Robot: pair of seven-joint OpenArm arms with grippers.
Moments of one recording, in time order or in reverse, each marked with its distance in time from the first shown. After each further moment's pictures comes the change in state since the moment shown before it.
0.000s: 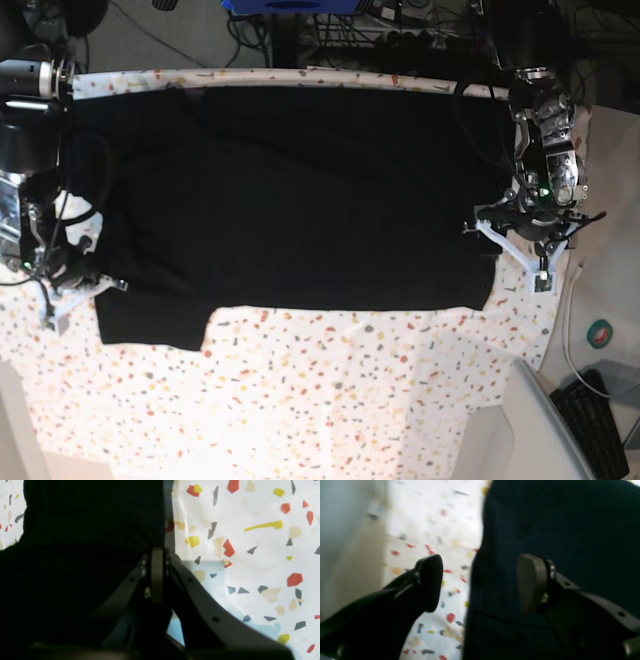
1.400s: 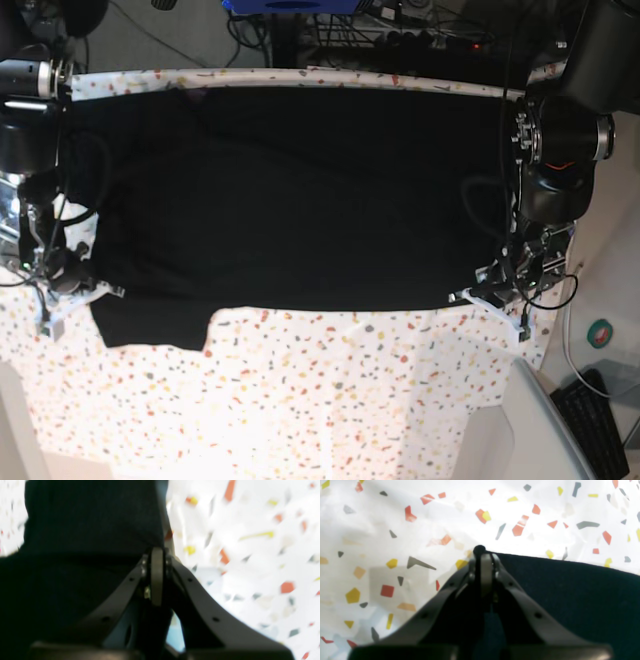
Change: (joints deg) left arm -33.6 -7.2 15.2 -62.9 -15.8 -0.2 -23.9; right arm 0.2 0.3 -0.2 0.0 -0.2 0.1 4.9
